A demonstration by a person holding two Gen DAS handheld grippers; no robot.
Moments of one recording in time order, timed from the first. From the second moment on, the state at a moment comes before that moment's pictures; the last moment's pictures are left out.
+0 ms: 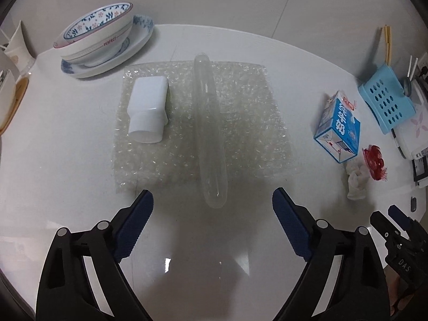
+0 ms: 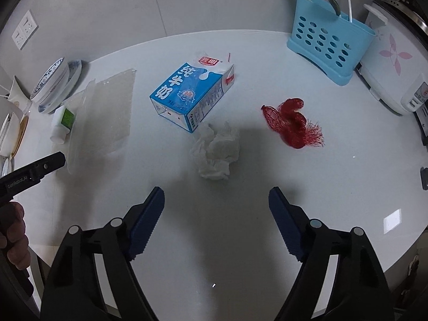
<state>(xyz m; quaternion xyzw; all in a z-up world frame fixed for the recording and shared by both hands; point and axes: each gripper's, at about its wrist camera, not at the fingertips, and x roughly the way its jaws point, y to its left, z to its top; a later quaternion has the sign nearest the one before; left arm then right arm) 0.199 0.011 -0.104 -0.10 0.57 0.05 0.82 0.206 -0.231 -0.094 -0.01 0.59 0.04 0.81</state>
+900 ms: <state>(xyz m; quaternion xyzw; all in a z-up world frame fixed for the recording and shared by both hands) 0.235 0.005 -0.141 -0.10 0.59 0.09 0.79 0.261 -0.229 -0.147 0.04 0.64 0.02 0.77</state>
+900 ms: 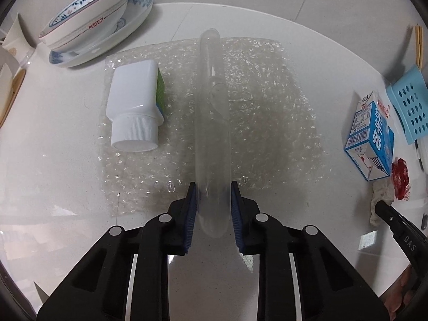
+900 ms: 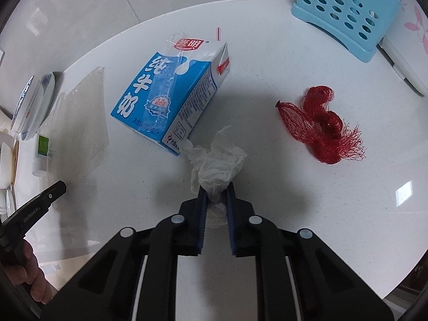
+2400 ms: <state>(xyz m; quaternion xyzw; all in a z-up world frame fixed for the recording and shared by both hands) 0.170 -0.002 -0.042 -0.09 0.52 0.04 0.85 0.213 -0.229 -0.074 0.02 0.58 0.04 0.81</state>
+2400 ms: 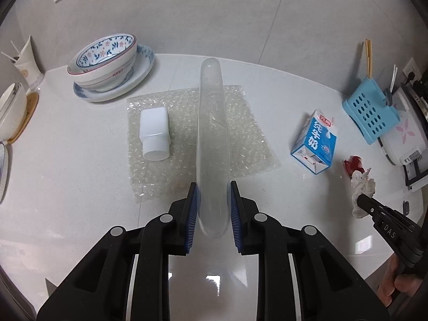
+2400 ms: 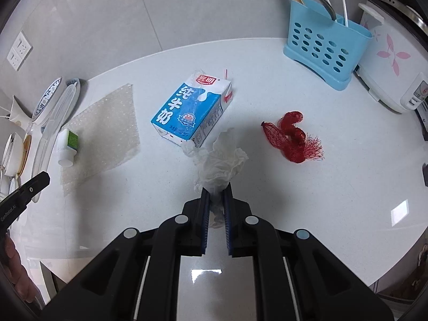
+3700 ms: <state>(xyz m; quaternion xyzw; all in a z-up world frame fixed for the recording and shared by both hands) 0.047 -0.039 0.008 -0.11 0.49 0.00 0.87 0.106 -0.253 -0.006 0.01 0.53 0.08 0.84</state>
